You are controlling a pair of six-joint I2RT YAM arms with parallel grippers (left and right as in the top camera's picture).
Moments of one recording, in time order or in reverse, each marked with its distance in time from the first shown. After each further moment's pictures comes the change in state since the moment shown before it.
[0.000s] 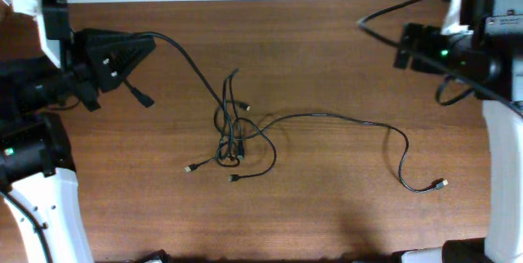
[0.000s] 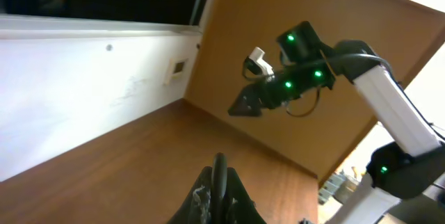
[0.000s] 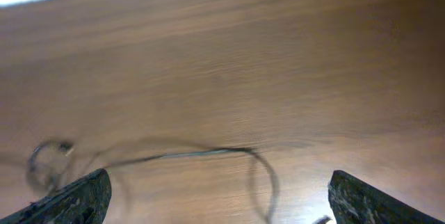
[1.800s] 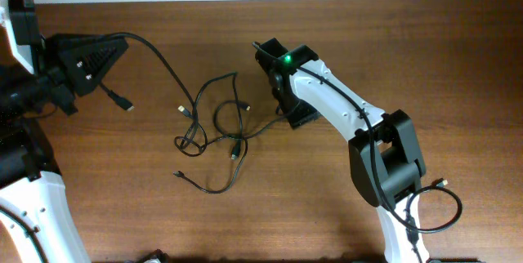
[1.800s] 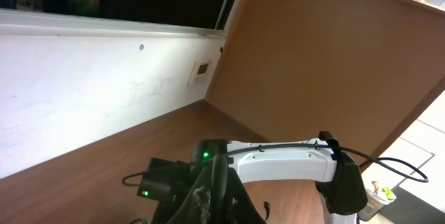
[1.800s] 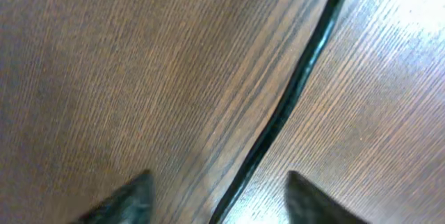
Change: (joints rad) left arm 0.122 0.000 0.000 -0.020 0.039 0.003; right arm 0.455 0.630 -0.229 0.241 0.051 1.463
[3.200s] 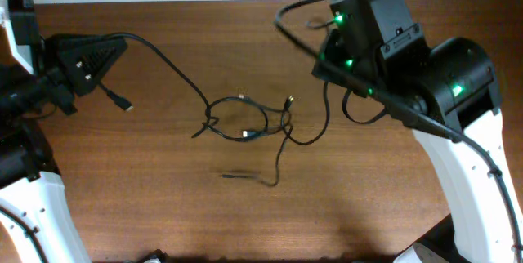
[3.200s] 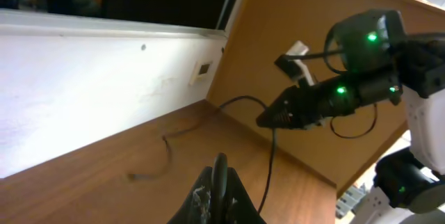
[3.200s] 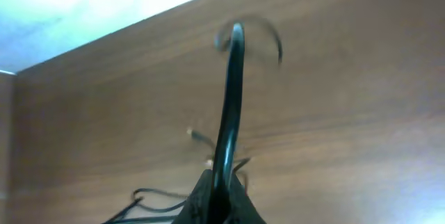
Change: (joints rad) left arm 0.018 0.000 0.000 -0.003 0.002 0.008; right arm 0.033 -0.498 0.573 -0.386 0.108 -0.894
